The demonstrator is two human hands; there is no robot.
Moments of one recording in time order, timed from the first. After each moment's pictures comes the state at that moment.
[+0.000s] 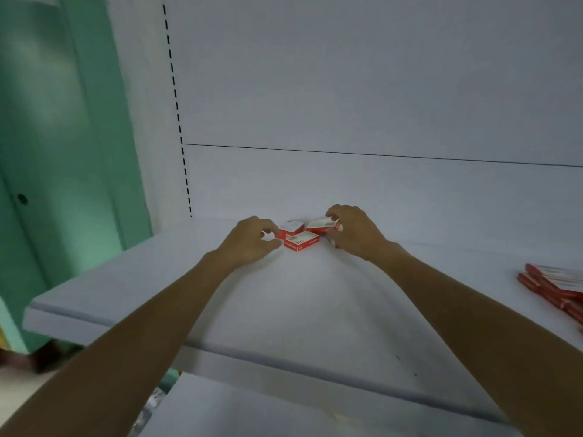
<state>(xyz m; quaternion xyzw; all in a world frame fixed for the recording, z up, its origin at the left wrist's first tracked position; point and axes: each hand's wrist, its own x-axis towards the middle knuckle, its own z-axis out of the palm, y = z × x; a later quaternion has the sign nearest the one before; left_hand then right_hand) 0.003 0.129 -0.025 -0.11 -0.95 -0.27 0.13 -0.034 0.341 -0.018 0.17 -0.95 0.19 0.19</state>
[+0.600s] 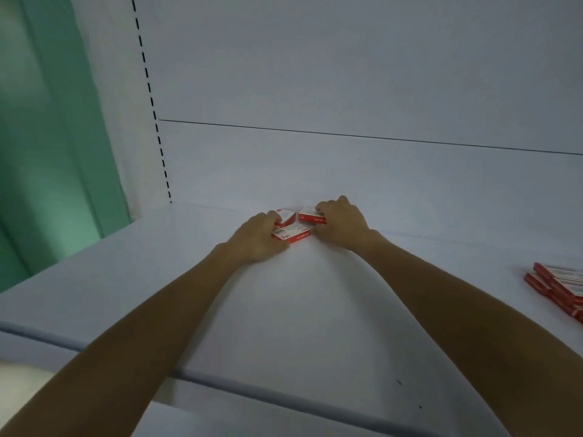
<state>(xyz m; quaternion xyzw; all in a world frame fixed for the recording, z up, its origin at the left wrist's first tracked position) -0.043 0.158 -0.039 -0.10 -0.97 -0.23 0.06 -0.078 0.333 -0.027 0.14 -0.98 0.05 0.14</state>
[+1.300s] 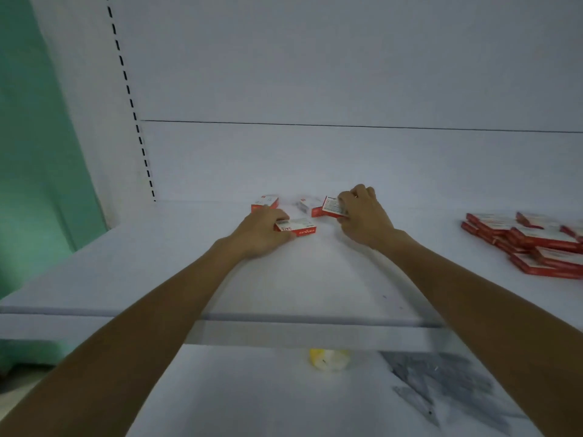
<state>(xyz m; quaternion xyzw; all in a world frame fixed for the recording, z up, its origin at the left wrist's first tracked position) 0.019 0.158 -0.035 -0.23 -0.94 -0.23 0.07 0.027 0.365 -0.030 0.04 -0.97 0.07 0.23</state>
